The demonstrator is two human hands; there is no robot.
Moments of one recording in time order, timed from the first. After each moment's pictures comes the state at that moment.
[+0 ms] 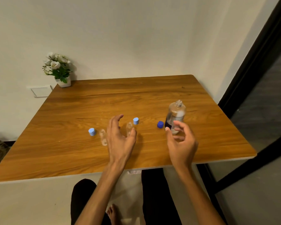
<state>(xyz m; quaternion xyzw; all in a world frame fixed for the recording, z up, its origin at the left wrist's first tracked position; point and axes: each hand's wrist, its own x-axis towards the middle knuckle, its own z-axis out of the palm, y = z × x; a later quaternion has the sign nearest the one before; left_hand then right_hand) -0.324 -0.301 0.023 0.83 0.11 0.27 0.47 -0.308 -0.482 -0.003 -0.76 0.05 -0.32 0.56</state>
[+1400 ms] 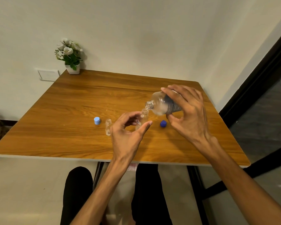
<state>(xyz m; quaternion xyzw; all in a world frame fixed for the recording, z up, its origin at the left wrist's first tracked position) -0.347 -0.310 0.037 0.70 0.03 0.36 0.62 -0.273 -0.501 0.110 -0.85 -0.35 -0.35 0.18</state>
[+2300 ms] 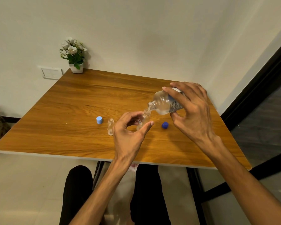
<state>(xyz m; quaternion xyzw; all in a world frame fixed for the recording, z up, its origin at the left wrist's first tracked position) -0.346 -0.308 0.036 0.69 0.03 0.37 0.62 -0.274 -0.497 0.125 -0.84 -0.36 -0.36 0.15</state>
